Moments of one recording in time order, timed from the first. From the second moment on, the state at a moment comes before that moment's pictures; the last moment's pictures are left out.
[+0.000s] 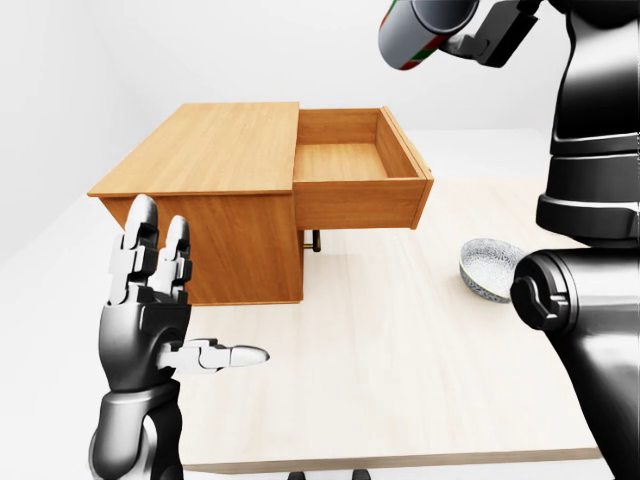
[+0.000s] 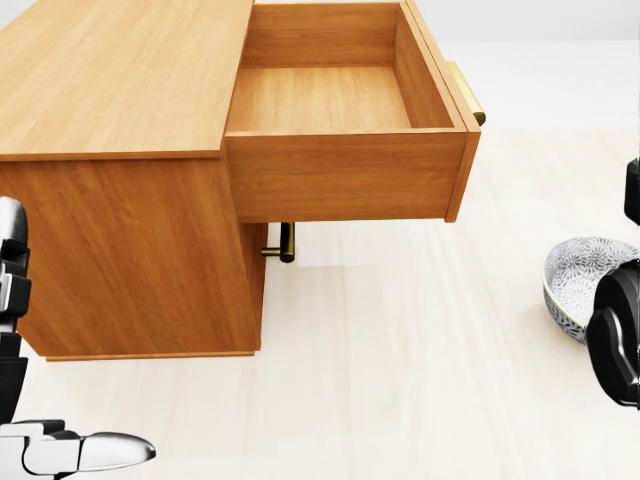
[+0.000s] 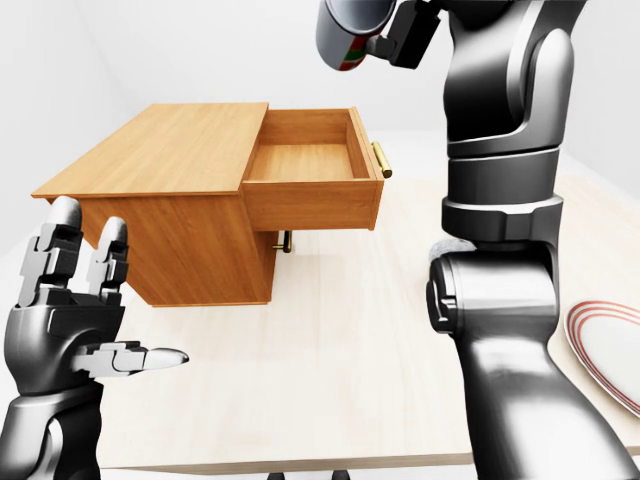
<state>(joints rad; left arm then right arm) 0.21 -0.01 0.21 -0.77 -0.22 0.09 -0.20 -1.46 -0.45 -0.07 0.37 -0.86 0.09 0.70</state>
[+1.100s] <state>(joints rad) 0.22 -0.01 0.19 -0.75 -0.20 0.09 -0.20 -1.55 -0.57 -0.09 1.09 -0.52 0.09 0.70</state>
